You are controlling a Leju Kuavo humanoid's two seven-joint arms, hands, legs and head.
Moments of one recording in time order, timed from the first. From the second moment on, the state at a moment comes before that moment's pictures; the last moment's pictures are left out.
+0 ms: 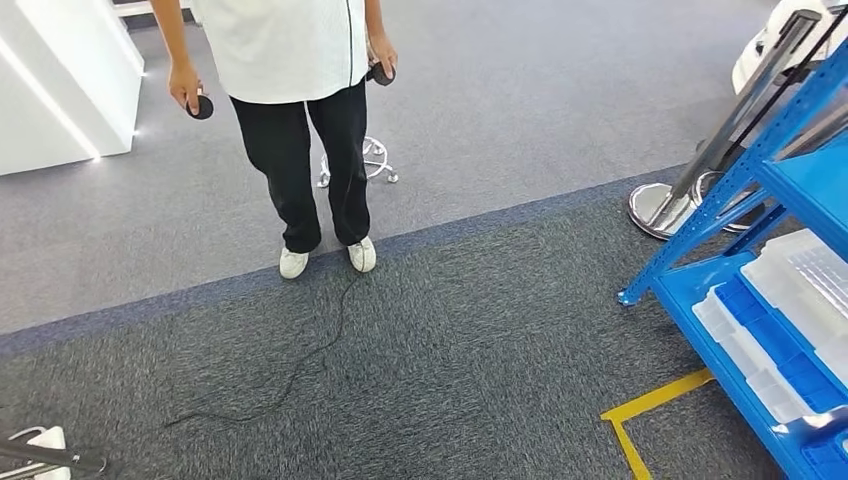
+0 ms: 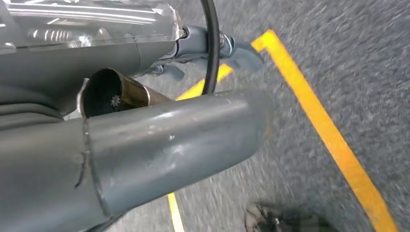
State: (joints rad) left arm -0.09 -0.24 1.19 -0.24 -1.42 0.29 -0.08; right arm -0.05 0.13 -0.71 -0.22 0.83 -0.13 0.18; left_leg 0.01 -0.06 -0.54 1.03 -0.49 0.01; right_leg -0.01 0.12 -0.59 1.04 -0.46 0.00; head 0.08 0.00
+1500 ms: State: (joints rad) left arm -0.09 -0.23 1.19 -0.23 -1.43 0.28 -0.08; right arm -0.04 0.13 -0.74 -0.21 0.83 -0.13 0.21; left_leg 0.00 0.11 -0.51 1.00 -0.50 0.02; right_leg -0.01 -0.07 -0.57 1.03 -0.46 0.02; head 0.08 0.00
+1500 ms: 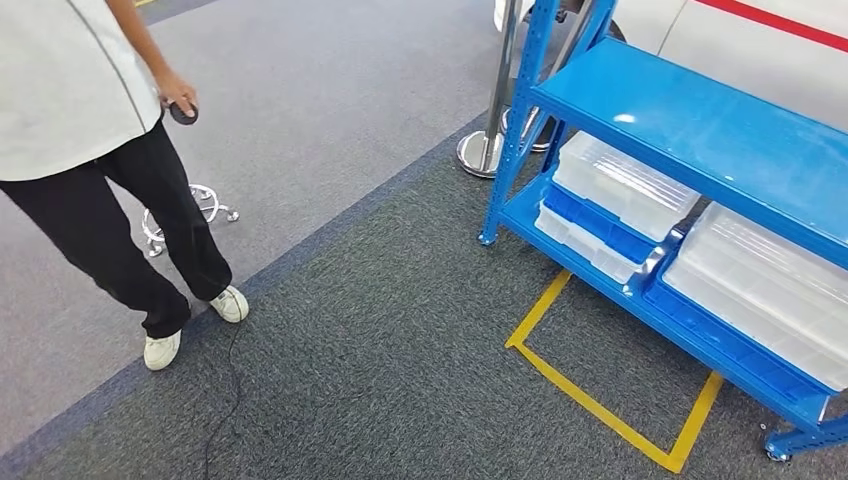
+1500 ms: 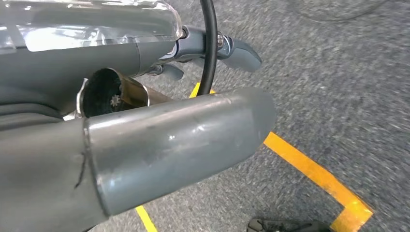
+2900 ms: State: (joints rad) left arm -0.09 -0.24 1.19 -0.22 -1.43 0.27 -0.06; right arm -0.04 0.12 -0.76 -0.21 0.86 -0.14 0.20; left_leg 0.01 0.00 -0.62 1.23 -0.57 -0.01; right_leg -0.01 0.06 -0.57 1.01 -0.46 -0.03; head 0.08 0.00
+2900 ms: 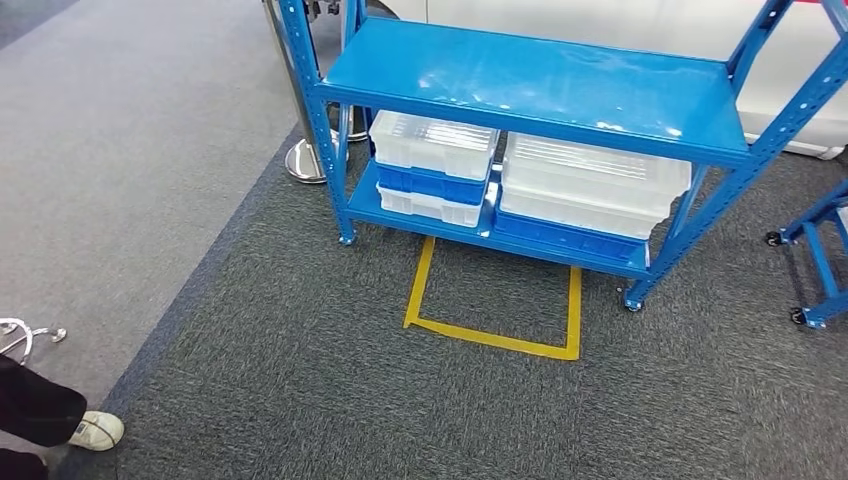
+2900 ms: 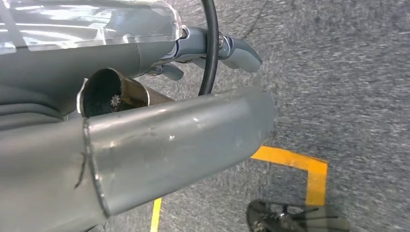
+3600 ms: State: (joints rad) left arm -0.10 -0.24 1.19 -0.22 -1.42 0.27 -0.07; right arm -0.04 0.13 -0.76 -0.21 0.90 -0.15 0.18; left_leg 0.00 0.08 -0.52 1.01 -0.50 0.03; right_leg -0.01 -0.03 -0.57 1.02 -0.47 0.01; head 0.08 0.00
